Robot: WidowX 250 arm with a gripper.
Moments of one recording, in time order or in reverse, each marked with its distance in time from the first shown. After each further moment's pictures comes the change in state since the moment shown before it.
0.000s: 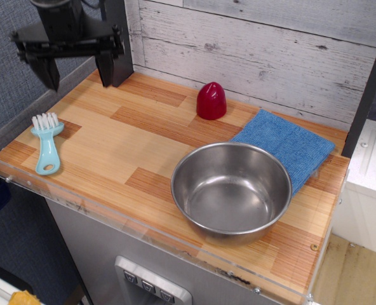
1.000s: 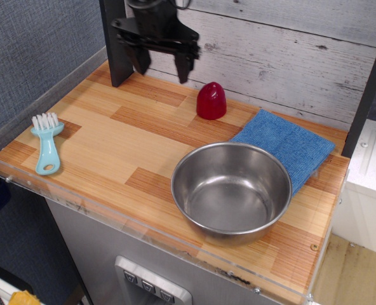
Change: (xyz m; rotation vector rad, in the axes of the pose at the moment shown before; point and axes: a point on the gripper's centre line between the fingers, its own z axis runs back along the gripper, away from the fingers) arm 0.041 -0.097 -0.042 -0.167 -0.039 -0.473
